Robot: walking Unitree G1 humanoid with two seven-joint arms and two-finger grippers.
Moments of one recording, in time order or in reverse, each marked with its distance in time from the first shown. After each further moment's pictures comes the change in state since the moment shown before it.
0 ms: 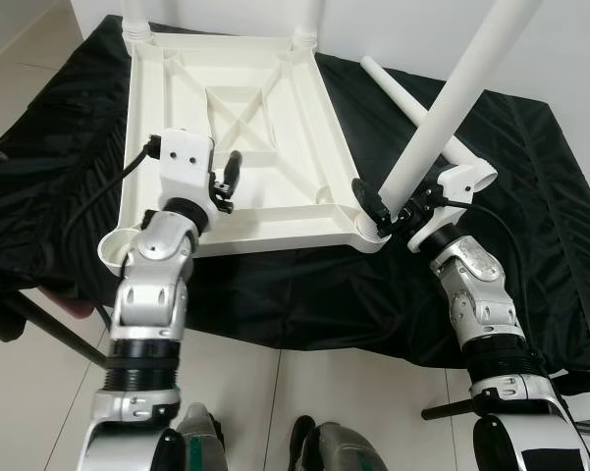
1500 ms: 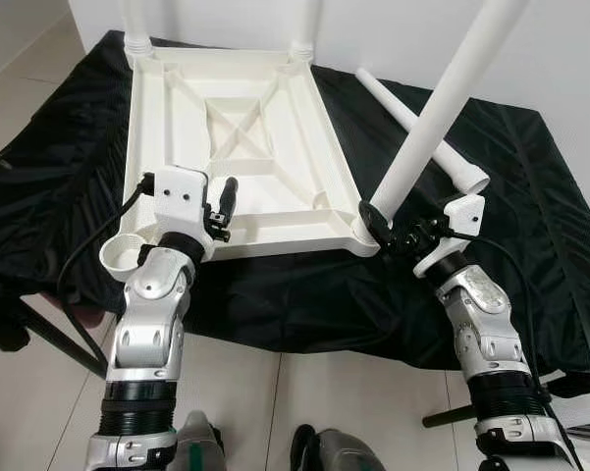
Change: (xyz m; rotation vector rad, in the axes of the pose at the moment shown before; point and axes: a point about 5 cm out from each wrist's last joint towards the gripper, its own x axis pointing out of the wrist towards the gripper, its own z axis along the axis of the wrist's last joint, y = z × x) left arm -0.029 -0.003 -0.020 -0.003 0.020 0.006; right arm -0.030 0.008 -0.008 -0.025 -0.001 -0.064
